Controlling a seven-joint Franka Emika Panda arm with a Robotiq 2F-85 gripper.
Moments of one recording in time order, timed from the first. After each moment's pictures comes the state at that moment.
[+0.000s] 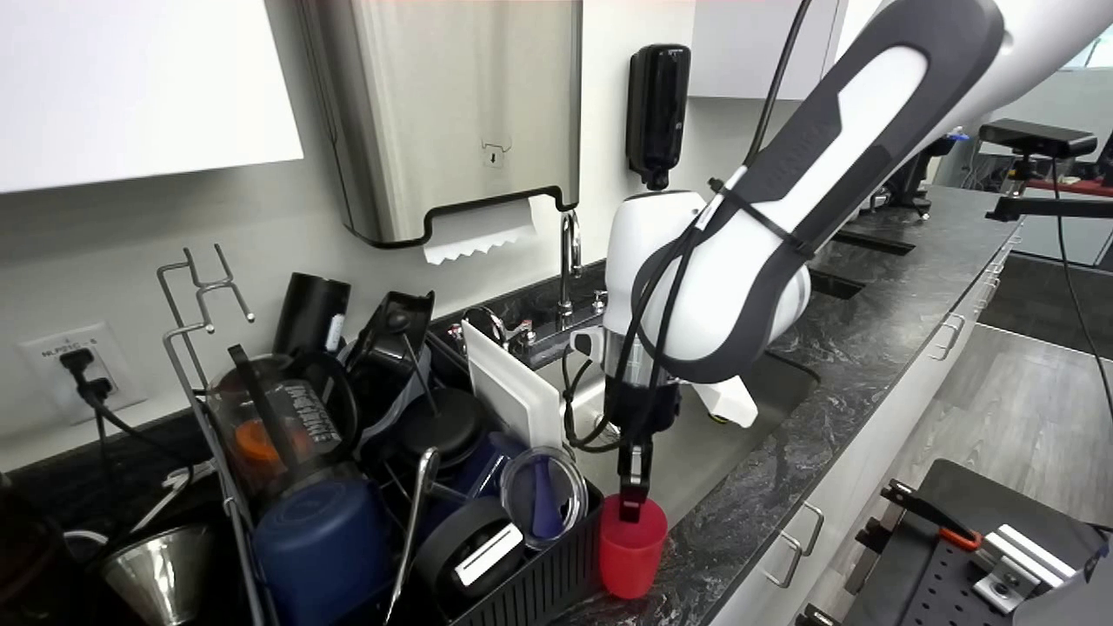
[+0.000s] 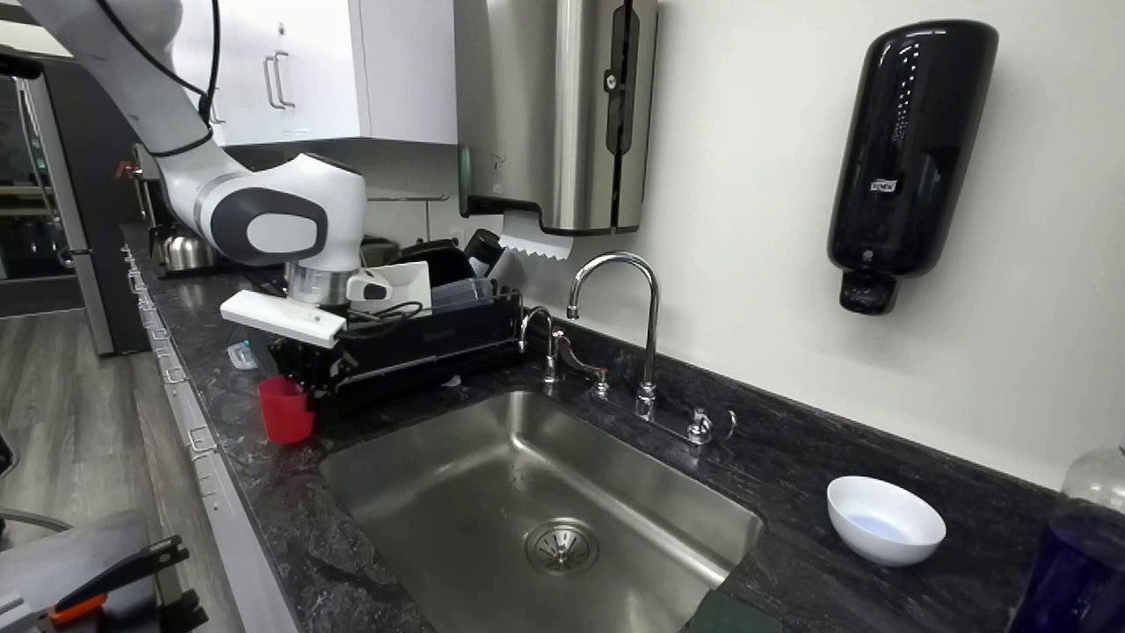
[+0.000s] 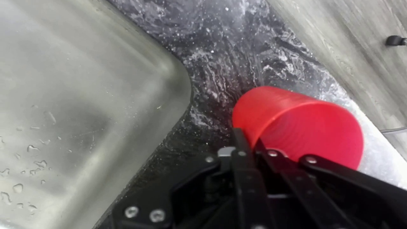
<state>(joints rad) 0.20 0.15 0.28 -2.52 0.34 2.61 -0.55</state>
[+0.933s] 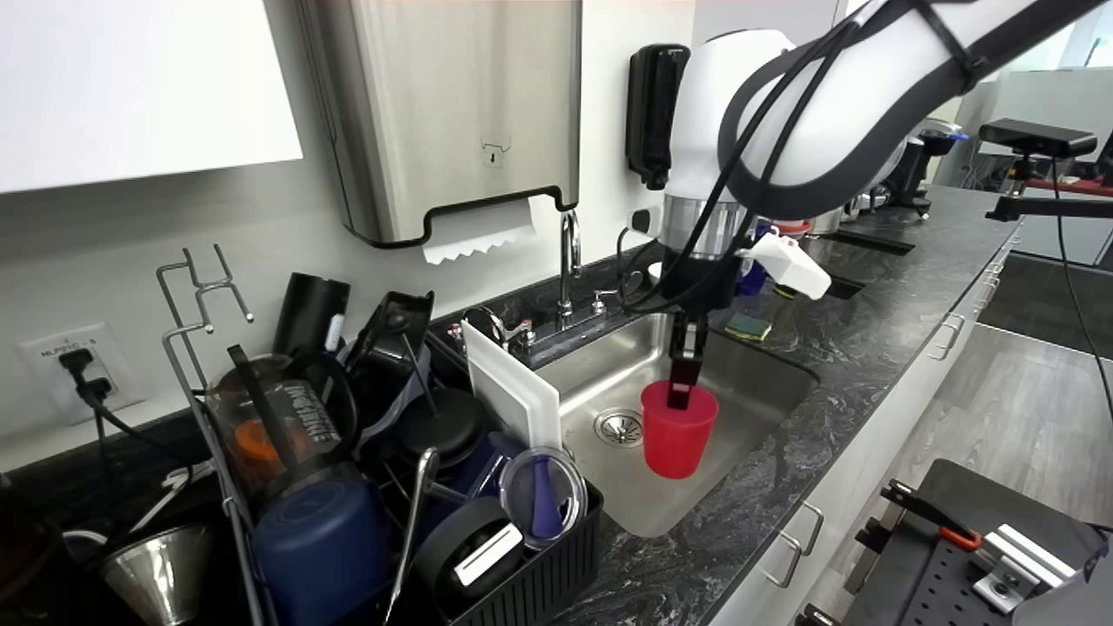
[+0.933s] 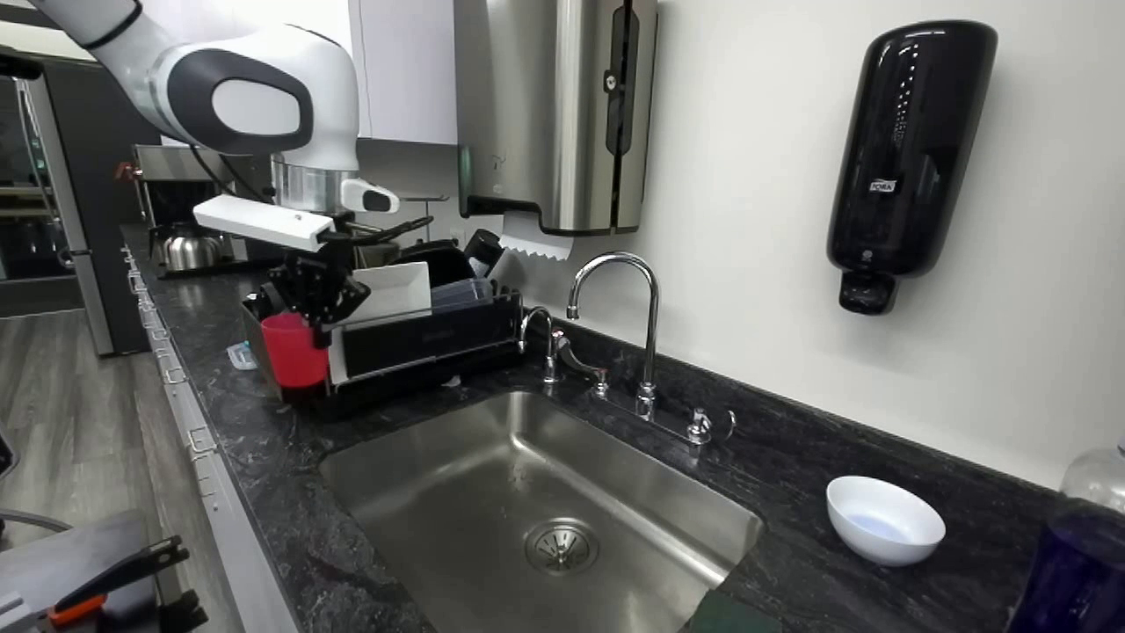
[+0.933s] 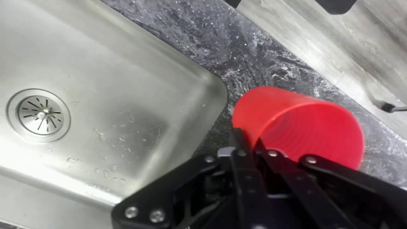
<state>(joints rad) 0.19 -0.24 0.14 -2.59 0.23 2.34 -0.44</state>
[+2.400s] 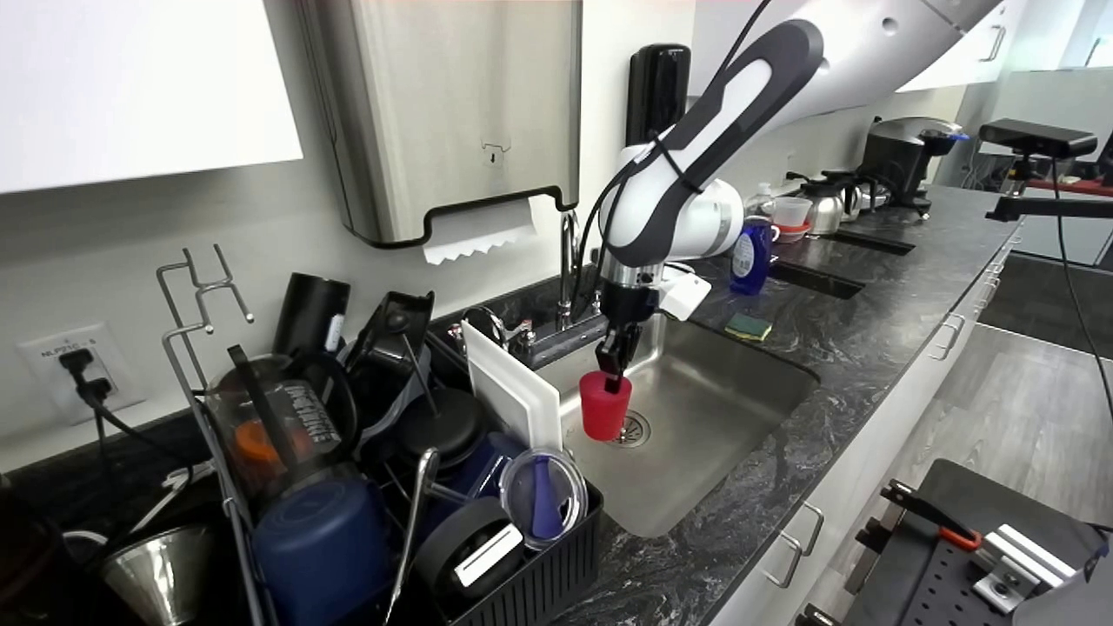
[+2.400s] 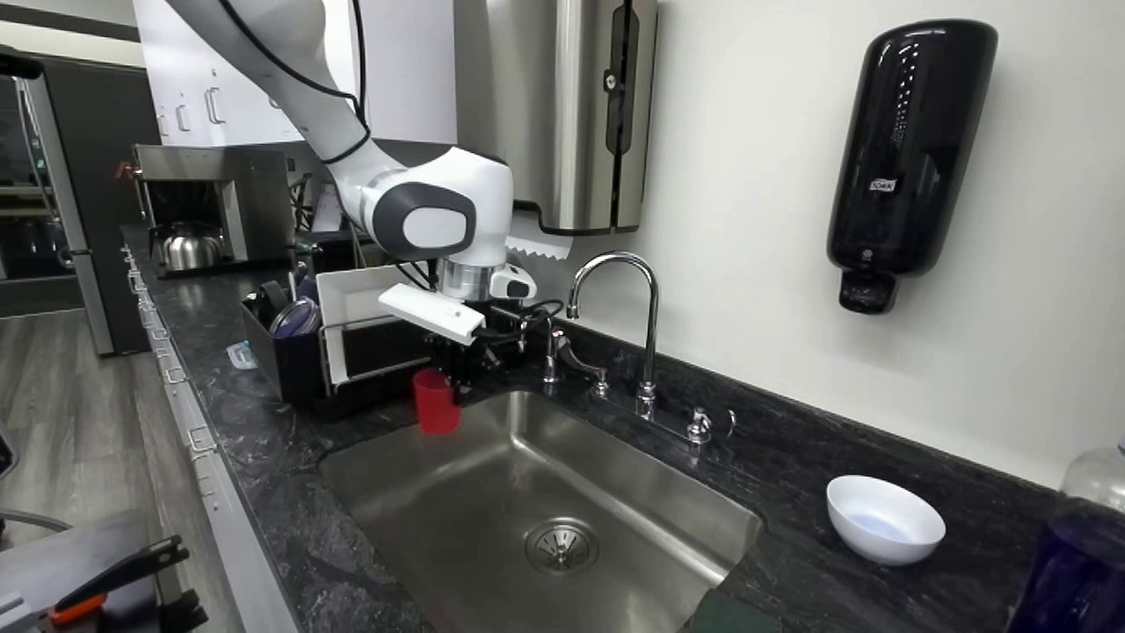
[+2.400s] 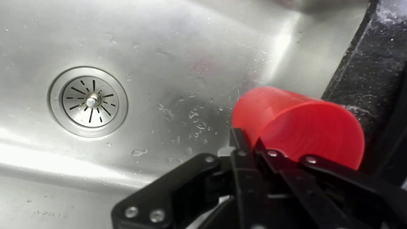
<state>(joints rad) 0.07 0.33 0.05 -2.19 0.25 2.50 -0.47</state>
